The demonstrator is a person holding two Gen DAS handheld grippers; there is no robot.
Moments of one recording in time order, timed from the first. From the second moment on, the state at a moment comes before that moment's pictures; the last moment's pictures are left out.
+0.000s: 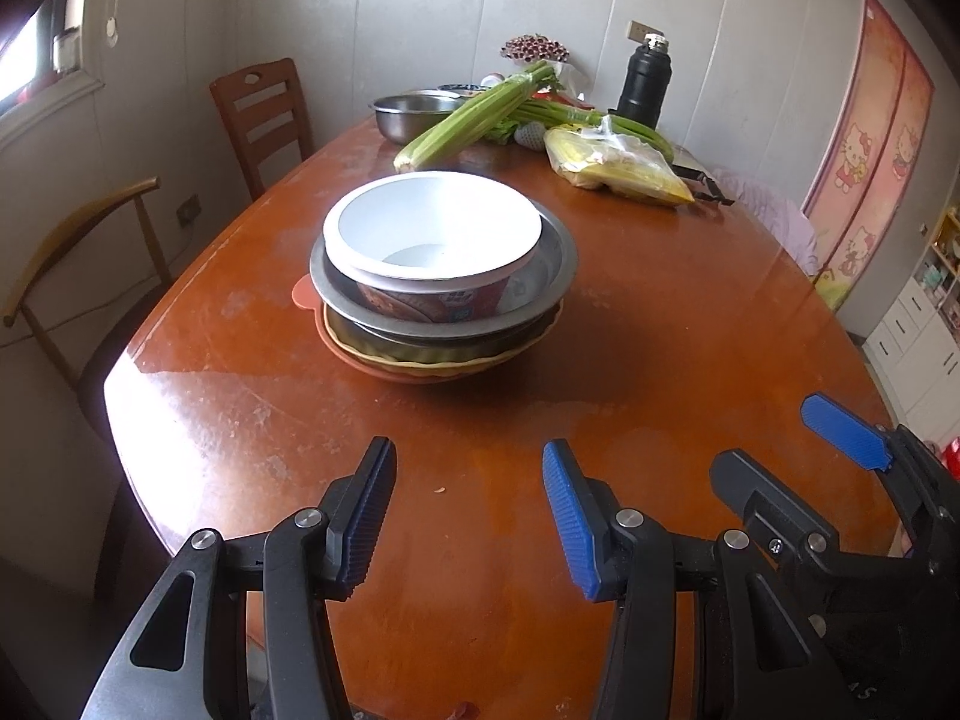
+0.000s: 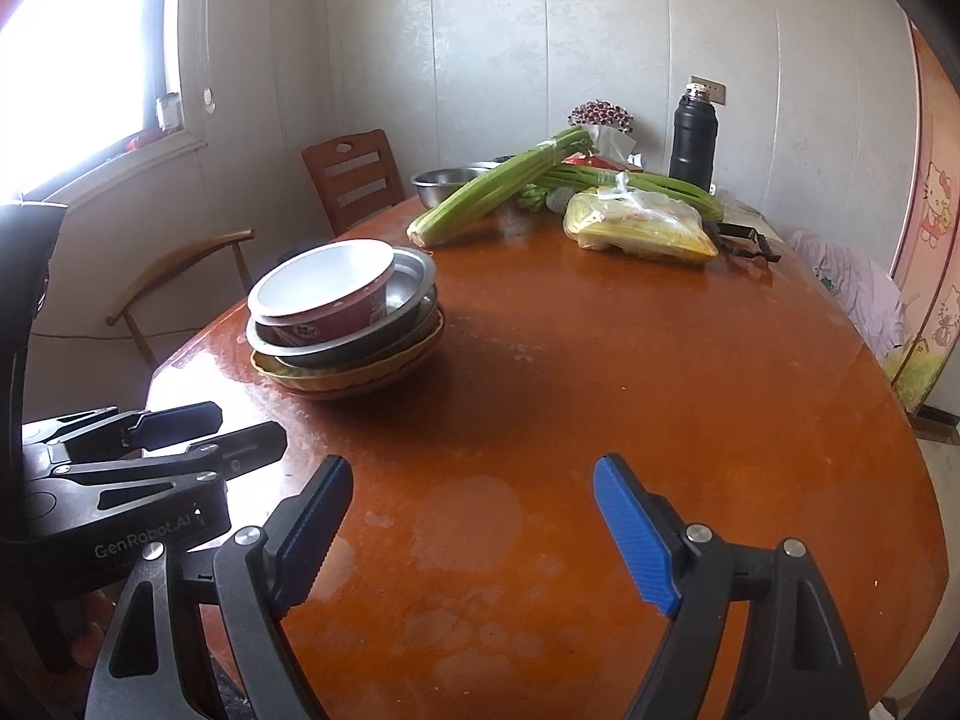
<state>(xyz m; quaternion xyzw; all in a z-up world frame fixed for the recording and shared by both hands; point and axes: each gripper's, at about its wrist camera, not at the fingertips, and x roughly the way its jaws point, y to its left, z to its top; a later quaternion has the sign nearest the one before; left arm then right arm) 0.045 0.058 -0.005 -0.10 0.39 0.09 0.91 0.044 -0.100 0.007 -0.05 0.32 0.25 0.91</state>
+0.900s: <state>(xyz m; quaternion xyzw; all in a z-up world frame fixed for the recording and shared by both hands) 0.043 0.056 -0.004 -0.09 0.39 0.09 0.91 0.042 -0.097 0.008 -0.05 0.32 0.24 0.91</state>
